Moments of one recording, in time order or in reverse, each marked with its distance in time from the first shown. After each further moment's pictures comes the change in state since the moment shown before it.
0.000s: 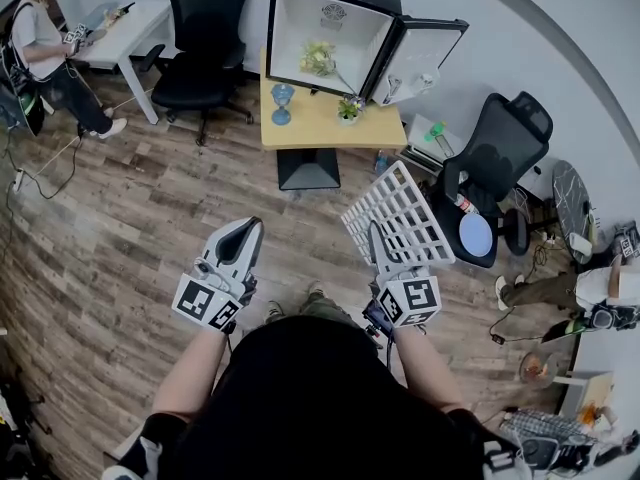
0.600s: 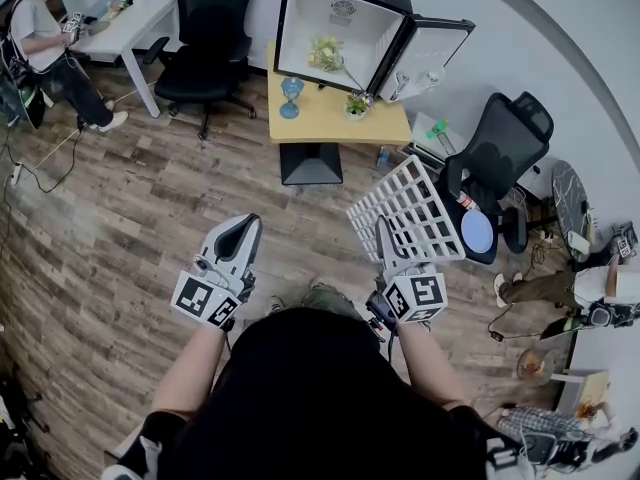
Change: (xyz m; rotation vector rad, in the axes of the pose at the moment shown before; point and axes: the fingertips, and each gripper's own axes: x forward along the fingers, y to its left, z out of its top) left arm -0.032 0.020 0.002 -0.013 0.000 0.016; right arm 0.000 0.019 0.004 0.004 -0.010 -0.027
